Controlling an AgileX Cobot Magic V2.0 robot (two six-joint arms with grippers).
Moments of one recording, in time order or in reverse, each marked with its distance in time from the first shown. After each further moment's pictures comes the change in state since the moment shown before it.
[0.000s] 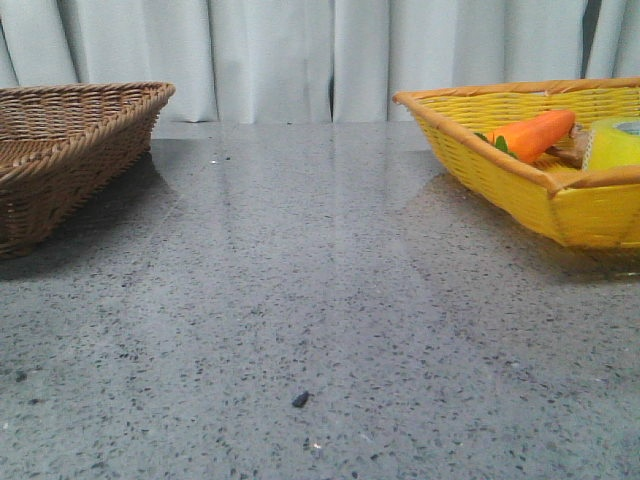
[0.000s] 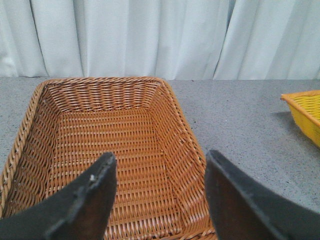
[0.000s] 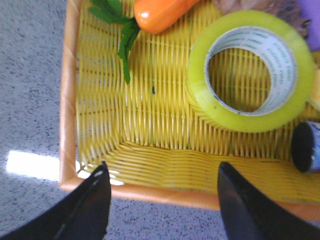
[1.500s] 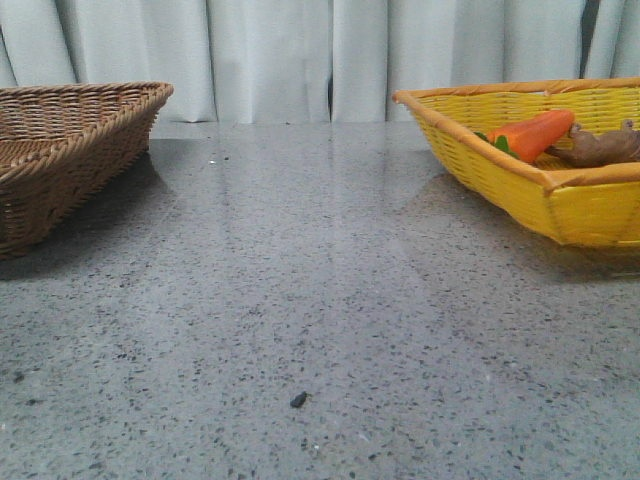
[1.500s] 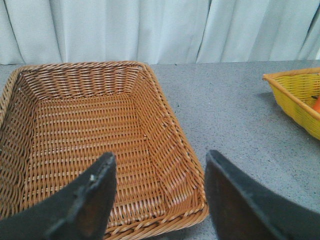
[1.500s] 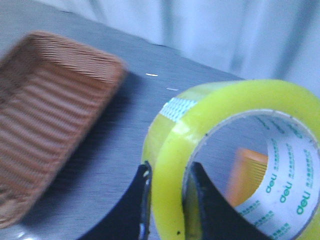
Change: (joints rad) left arm -0.048 0.000 0.000 0.000 0.046 0.000; right arm 0.365 0.316 -0.615 -0.088 -0.204 -0.011
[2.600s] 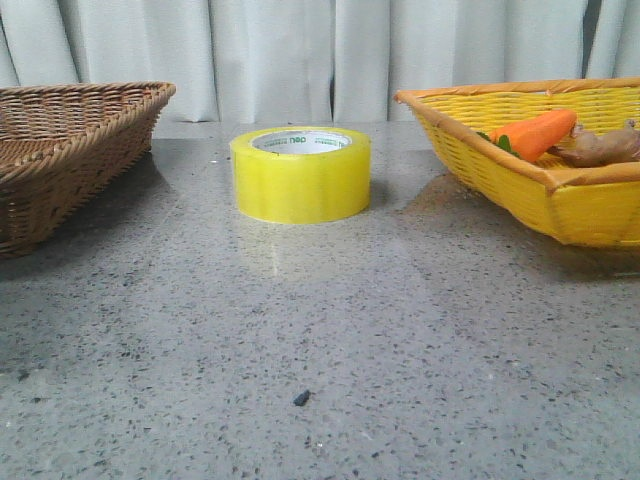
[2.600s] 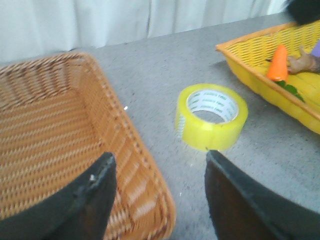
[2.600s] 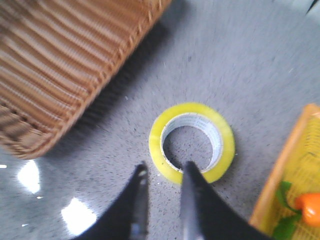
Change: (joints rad) left arm -0.040 0.294 -0.203 -0.272 0.105 0.369; right arm 0.103 0.007 0.031 0.003 0.140 0.004
